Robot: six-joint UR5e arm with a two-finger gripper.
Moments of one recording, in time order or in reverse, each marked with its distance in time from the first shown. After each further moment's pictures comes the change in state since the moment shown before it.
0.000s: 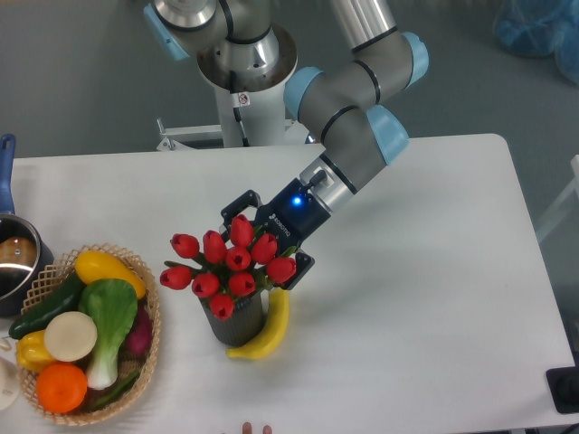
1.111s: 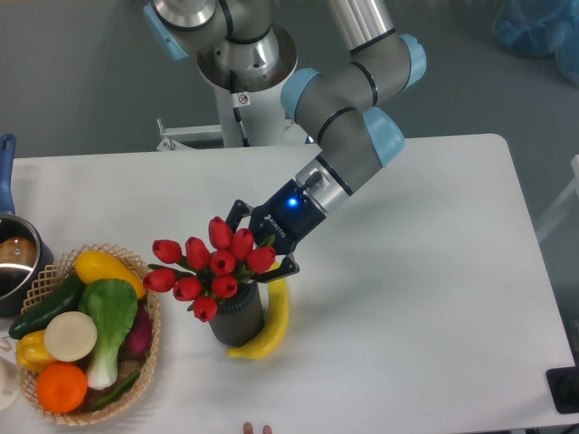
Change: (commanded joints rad) arm -0.006 0.009 -0.006 0.000 -0.014 -0.018
